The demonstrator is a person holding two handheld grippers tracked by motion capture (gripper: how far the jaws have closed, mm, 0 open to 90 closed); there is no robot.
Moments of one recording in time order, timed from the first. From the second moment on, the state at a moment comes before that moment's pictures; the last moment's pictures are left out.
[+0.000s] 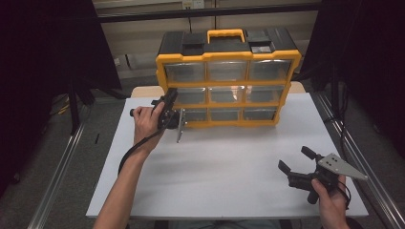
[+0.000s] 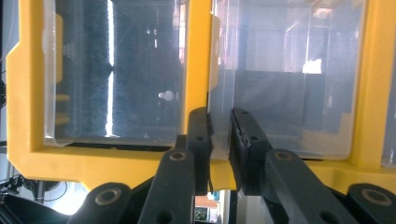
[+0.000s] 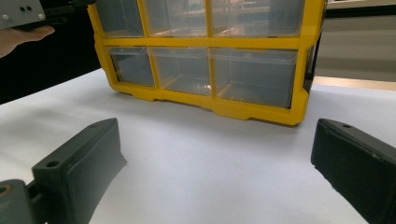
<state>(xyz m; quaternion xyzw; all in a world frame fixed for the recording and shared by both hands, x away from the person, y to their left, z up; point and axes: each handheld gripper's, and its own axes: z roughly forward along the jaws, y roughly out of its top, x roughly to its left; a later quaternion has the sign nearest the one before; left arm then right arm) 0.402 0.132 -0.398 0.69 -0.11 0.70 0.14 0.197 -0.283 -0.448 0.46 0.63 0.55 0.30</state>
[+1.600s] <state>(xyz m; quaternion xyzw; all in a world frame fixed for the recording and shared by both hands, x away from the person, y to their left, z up) 0.388 0.136 -0.399 0.68 -0.12 0.70 0.15 0.195 -0.284 -0.447 0.45 0.63 0.55 0.30</state>
